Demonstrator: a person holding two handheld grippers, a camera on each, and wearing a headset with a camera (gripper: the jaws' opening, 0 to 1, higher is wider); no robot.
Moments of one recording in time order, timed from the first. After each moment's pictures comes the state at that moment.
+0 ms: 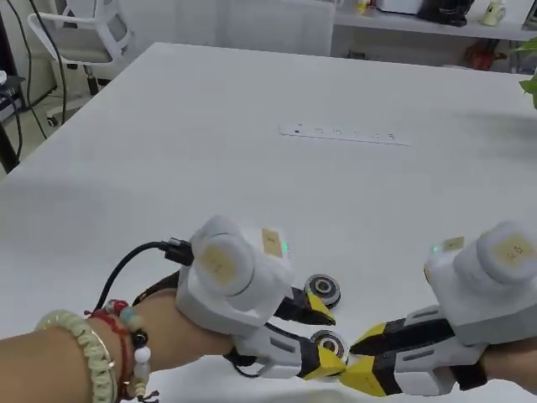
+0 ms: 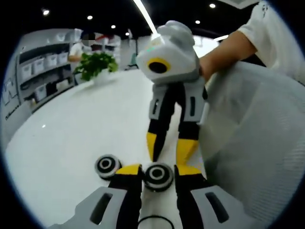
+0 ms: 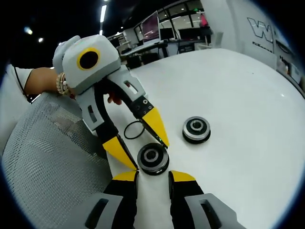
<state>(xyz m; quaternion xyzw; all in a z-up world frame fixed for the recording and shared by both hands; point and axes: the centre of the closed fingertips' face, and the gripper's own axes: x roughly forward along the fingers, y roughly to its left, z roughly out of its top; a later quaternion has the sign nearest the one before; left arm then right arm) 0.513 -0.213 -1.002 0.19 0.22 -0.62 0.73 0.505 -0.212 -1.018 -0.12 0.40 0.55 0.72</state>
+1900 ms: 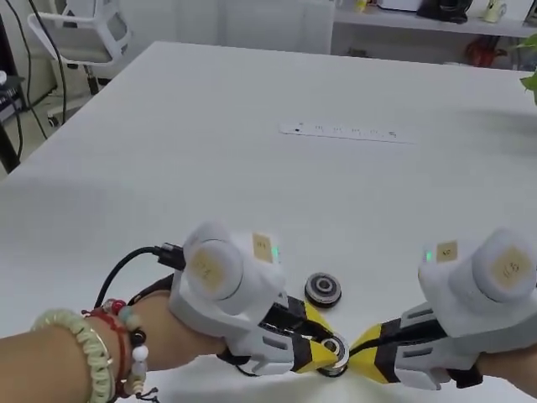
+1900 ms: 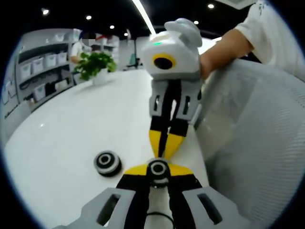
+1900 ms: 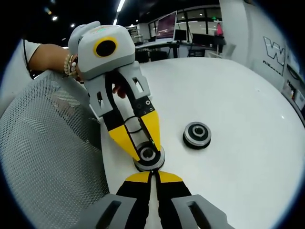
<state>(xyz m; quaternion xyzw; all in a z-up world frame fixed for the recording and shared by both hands) 0.513 -0.209 -1.001 0.17 0.21 -0.62 0.74 0.509 -0.214 -1.024 -0.20 0.36 0.56 0.72</state>
